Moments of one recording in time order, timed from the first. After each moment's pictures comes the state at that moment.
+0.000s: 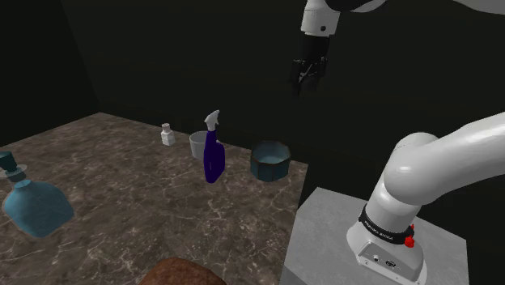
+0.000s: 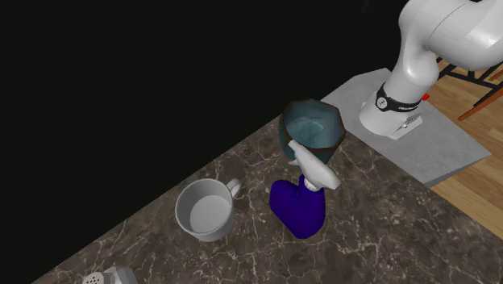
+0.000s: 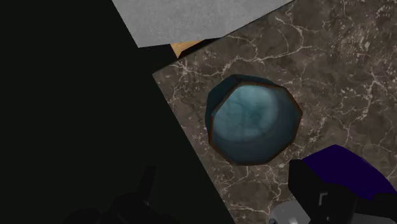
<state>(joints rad) -0.01 -0.76 0.01 -2.35 -0.01 1.64 0.09</state>
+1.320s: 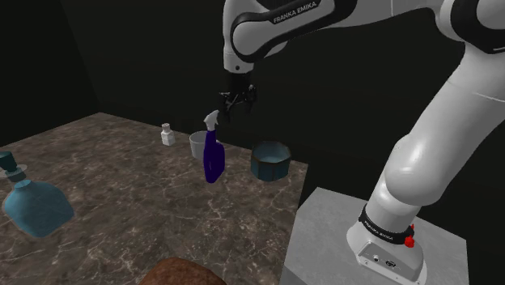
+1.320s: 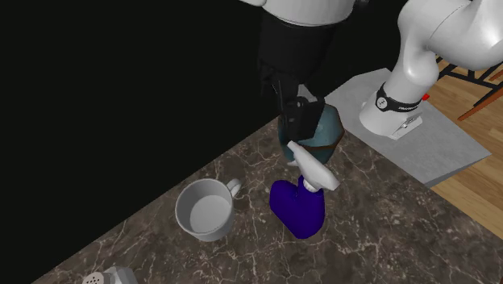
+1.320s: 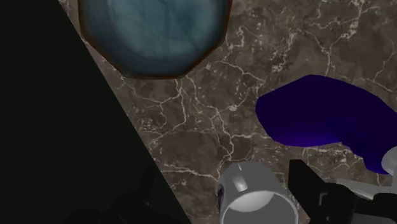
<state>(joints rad) 0.03 -0.15 0.19 -2.11 -0.02 1.99 0.31</state>
